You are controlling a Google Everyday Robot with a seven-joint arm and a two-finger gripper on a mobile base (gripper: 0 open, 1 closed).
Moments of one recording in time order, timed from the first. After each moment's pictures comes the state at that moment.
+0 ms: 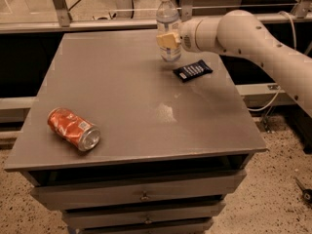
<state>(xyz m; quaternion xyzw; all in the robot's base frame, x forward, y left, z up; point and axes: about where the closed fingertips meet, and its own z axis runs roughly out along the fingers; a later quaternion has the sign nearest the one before) 0.764 -0.068 0.924 -0.31 0.75 0.15 0.57</state>
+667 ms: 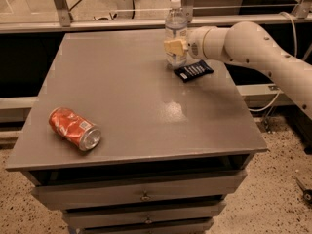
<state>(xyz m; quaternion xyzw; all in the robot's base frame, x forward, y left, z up) 0.761 -0.093 0.901 -0.28 0.76 0.16 0.57</state>
